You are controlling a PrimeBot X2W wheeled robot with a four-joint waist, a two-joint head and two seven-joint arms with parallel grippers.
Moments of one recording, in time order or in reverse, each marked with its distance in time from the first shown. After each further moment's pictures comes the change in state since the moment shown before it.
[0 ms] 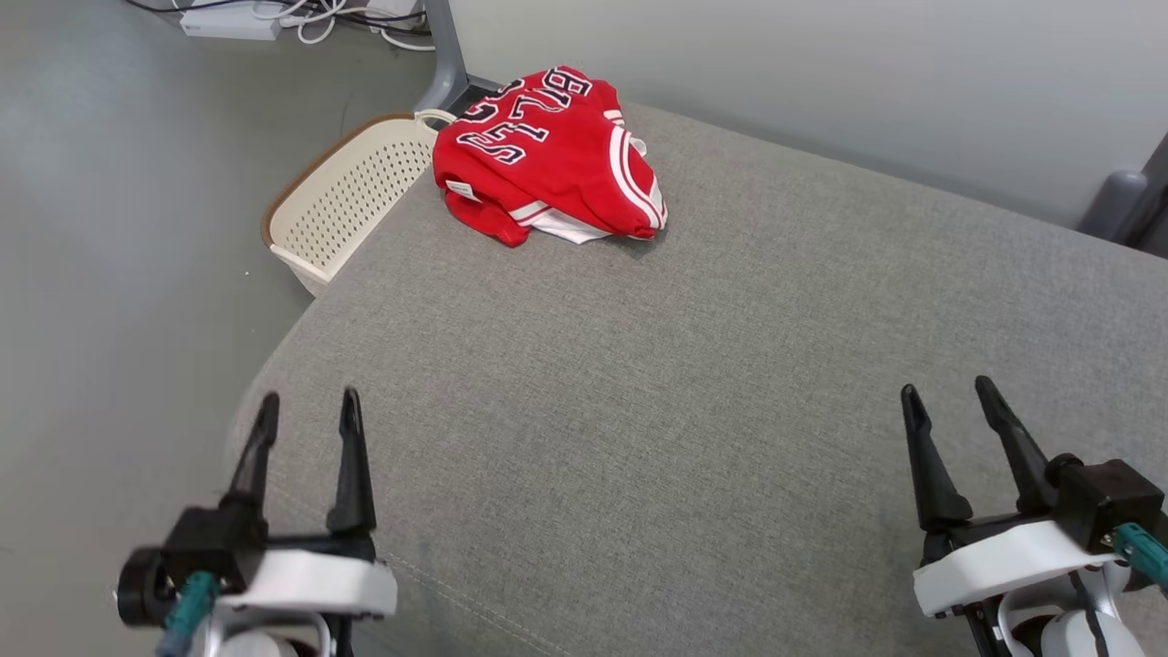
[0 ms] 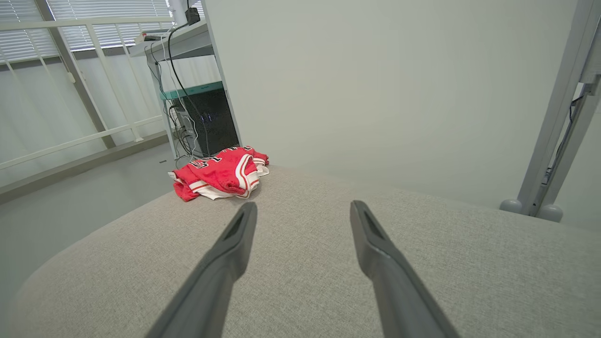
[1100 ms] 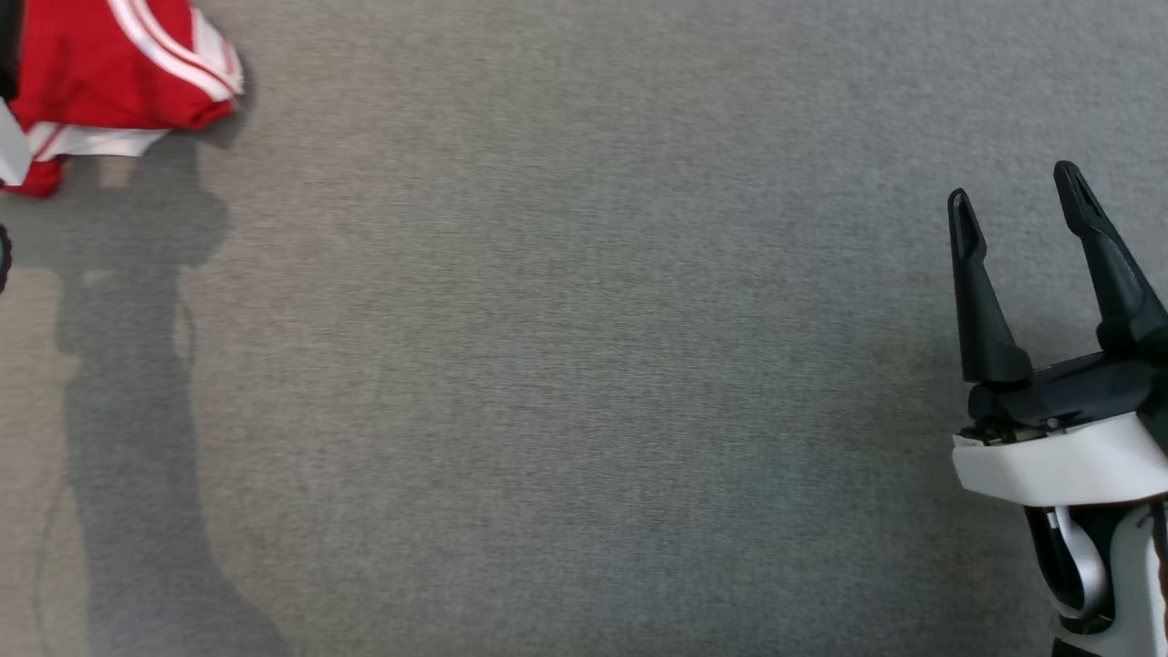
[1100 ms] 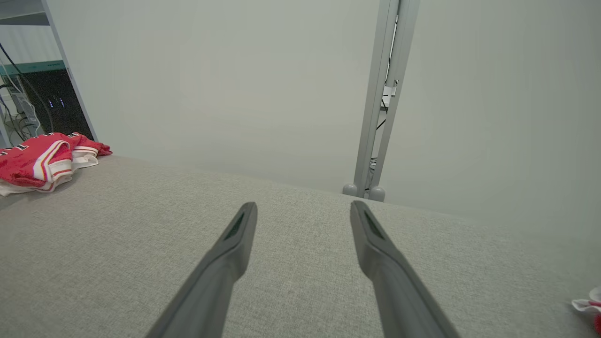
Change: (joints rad) left arm -0.955 0.471 -0.141 0.530 -0.273 -0.239 0.442; right arm -0.164 -0.017 -0.007 -0.363 -0.156 0.000 0.106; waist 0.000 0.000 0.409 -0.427
